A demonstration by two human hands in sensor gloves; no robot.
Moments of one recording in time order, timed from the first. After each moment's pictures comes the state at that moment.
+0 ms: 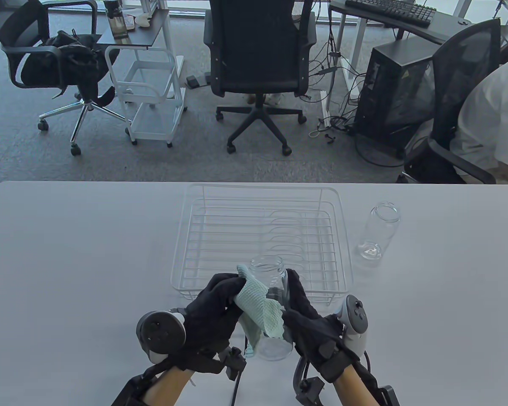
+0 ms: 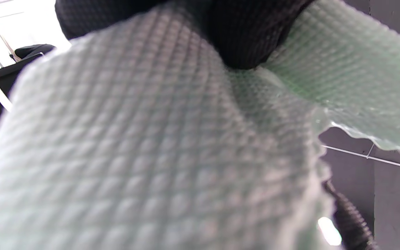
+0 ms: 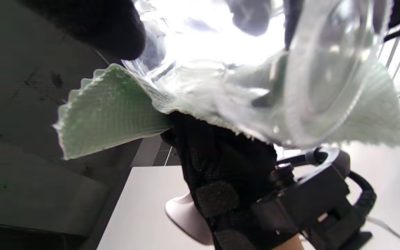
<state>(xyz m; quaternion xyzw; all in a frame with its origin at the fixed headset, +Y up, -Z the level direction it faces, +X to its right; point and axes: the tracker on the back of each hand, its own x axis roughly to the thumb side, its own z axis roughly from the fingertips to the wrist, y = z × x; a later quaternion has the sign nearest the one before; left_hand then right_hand) -0.142 -0.652 -0.280 0.20 -0.26 0.51 0.79 0.110 -0.713 -0.291 0.26 0.13 0.57 0.76</state>
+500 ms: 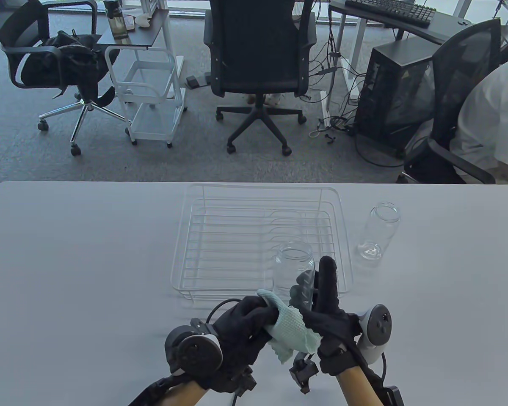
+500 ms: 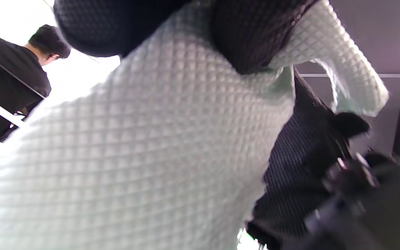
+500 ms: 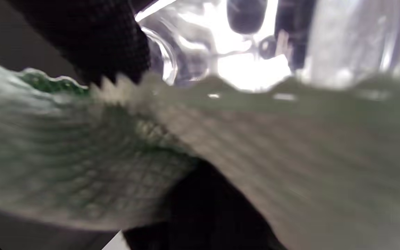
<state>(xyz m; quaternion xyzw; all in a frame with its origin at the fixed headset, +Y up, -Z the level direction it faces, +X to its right) -0.092 -0.667 -0.256 0.19 -0.37 0.37 0.83 0.145 -0.694 -0.293 0.19 -0.09 0.64 0.74</state>
